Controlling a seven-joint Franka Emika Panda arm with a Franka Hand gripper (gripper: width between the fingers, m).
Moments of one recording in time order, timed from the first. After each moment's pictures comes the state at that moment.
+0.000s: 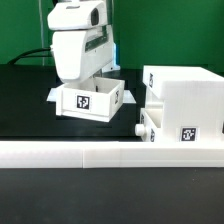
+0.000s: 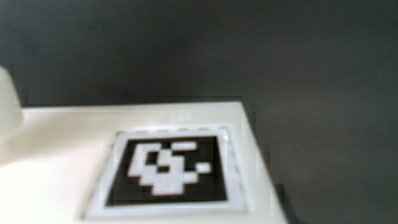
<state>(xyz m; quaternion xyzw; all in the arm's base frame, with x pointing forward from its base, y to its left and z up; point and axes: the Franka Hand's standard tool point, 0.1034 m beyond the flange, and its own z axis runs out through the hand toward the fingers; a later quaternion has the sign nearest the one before) 0.508 -0.036 0.057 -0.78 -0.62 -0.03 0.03</state>
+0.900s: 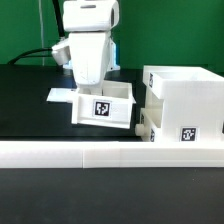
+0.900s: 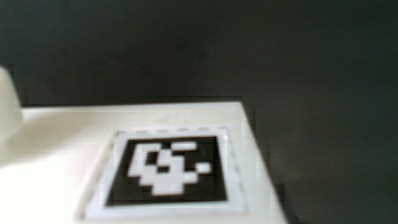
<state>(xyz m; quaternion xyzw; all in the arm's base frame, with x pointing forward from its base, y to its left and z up) 0.536 -0.028 0.056 -0.75 -0.66 -0.02 0.04</state>
